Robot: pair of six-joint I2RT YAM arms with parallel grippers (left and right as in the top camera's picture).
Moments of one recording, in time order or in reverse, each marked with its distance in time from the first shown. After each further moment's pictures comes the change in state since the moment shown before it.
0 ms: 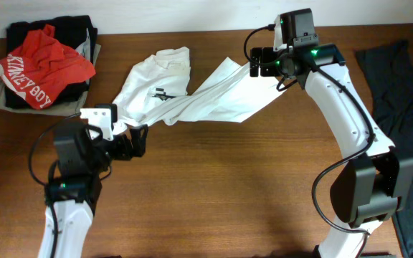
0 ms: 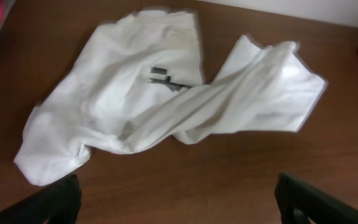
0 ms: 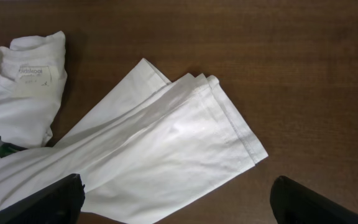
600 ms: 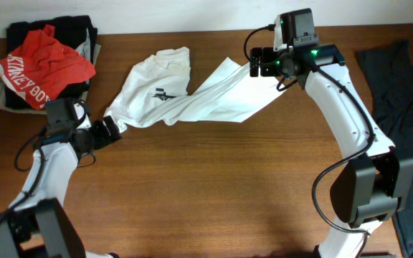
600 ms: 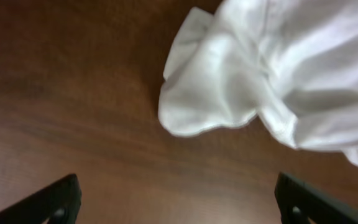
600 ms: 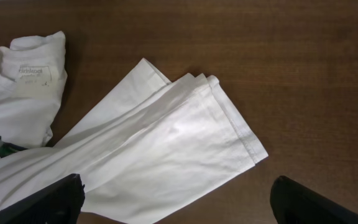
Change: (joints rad) left arm 0.142 0.484 0.266 -0.222 -0.230 -0.126; right arm 0.000 0.000 0.000 0.000 0.000 -0.001
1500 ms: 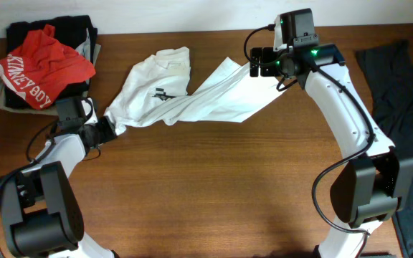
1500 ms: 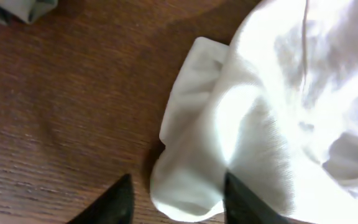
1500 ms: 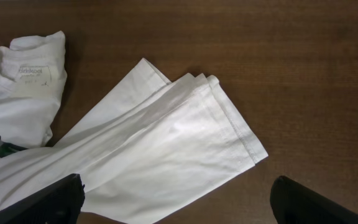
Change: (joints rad) left arm -0.013 0.203 0.006 0.247 -0.005 0.053; right arm 0.000 0.000 0.000 0.000 0.000 0.001
